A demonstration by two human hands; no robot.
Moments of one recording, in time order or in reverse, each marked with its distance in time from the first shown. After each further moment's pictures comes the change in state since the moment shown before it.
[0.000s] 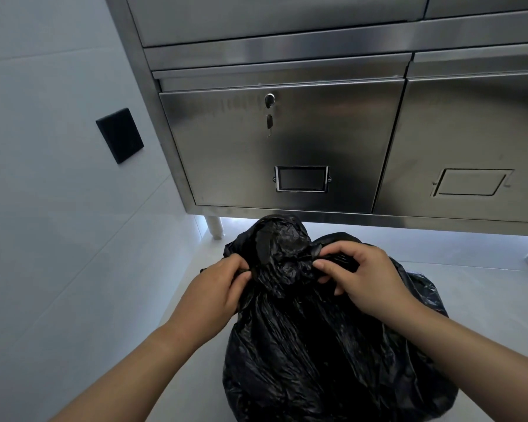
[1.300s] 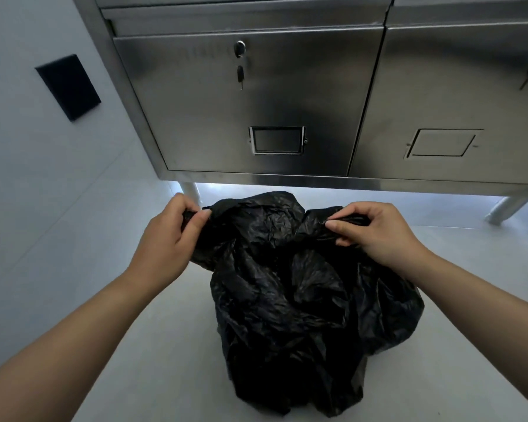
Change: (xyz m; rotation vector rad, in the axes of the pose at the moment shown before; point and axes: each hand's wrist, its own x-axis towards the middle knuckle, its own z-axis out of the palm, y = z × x) left_hand 0.005 0.003 -0.008 -0.173 0.190 -0.135; right_hand -0.013 0.017 -0.053 0.076 -0.005 0.162
